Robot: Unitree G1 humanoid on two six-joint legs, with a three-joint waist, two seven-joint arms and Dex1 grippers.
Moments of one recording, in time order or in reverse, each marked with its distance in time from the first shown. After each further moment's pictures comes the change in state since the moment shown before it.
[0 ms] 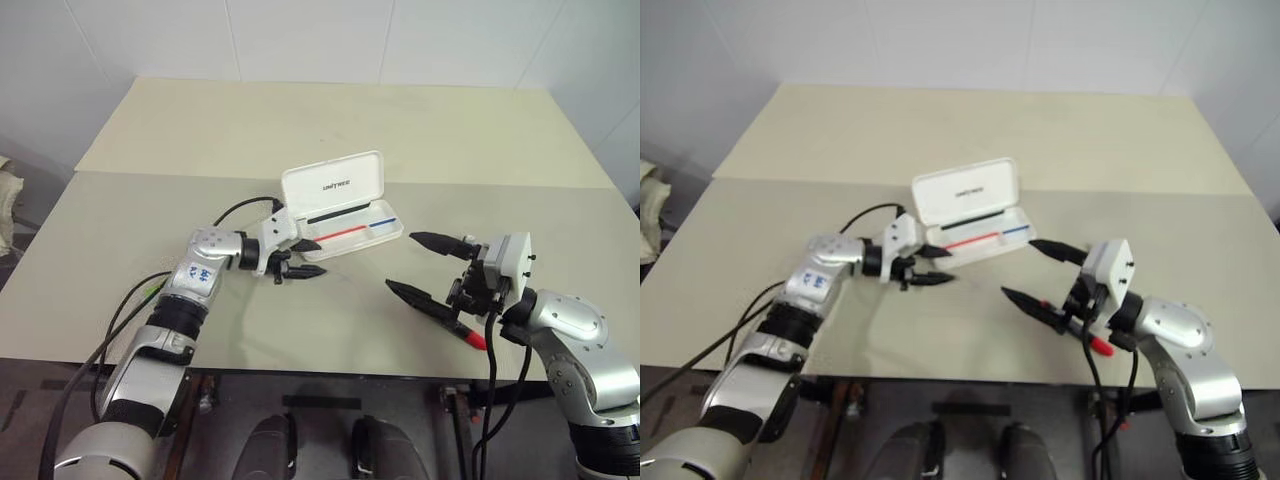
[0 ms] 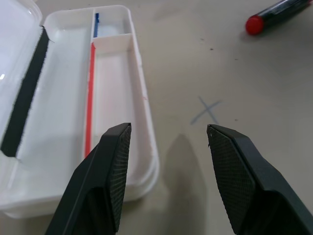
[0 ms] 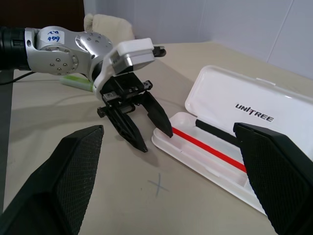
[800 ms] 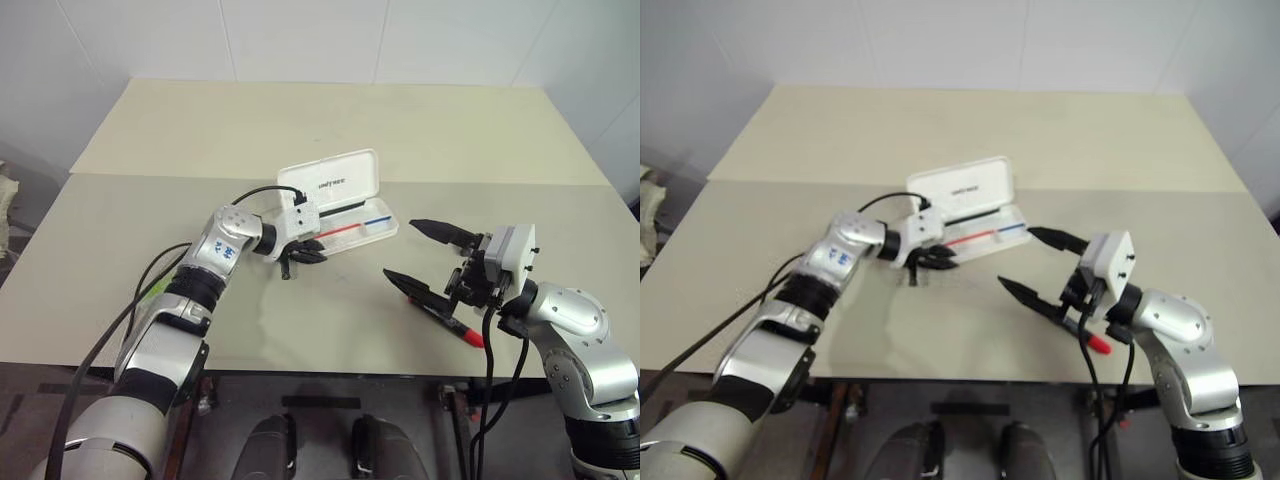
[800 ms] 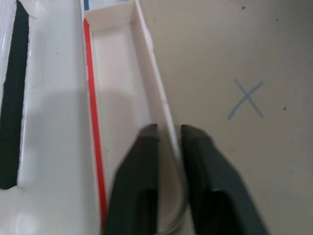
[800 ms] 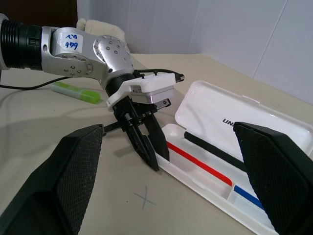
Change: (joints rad) left arm -0.174 -0.025 -0.100 0.145 0.185 0.043 0.006; right arm -0.041 0.012 0.003 -0.006 -0.023 -0.026 -0.018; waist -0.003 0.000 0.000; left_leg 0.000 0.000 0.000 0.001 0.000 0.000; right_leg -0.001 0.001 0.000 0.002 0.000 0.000
